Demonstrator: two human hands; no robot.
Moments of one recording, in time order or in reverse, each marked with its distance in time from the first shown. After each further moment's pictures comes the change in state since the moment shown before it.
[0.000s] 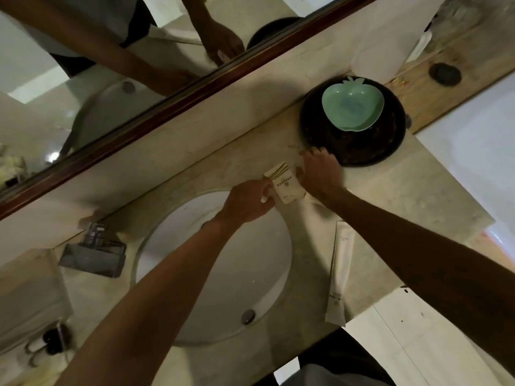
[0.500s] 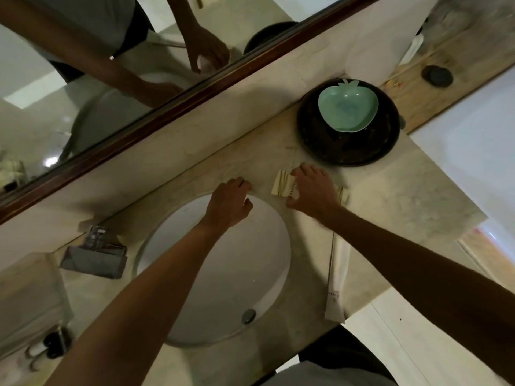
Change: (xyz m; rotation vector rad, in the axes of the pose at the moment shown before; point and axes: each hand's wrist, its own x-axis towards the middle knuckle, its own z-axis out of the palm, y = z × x) left_hand -0.021 -0.028 -0.013 0.241 0.058 -0.010; right_hand -0.035 -0.008 0.013 0.053 -0.082 -0.075
